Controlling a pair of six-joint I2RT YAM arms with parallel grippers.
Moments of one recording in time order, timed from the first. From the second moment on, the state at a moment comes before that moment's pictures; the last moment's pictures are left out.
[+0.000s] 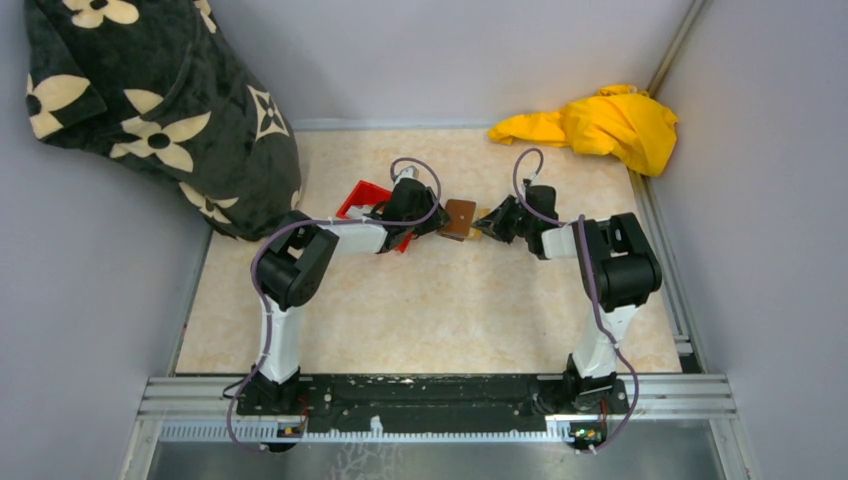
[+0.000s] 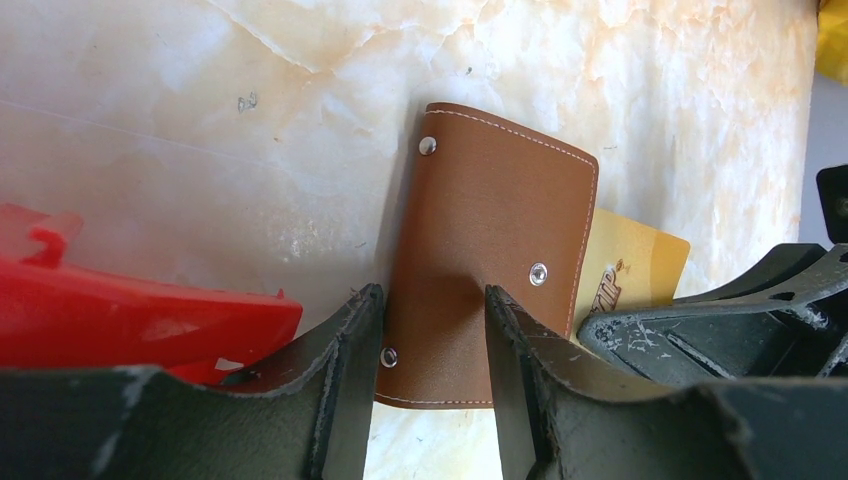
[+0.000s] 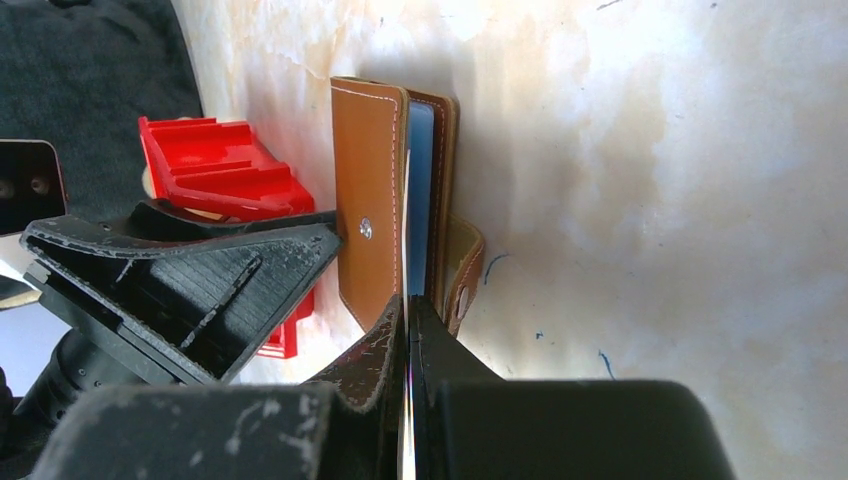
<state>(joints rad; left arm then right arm) -0.65 2.08 1.22 0.27 -0.04 -0.84 0.20 1.86 0.82 0.47 -0.48 0.92</state>
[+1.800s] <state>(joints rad) -0.68 2.24 1.37 0.42 0.23 -0.75 0.15 1.72 0.78 0.33 -0.38 0.72</state>
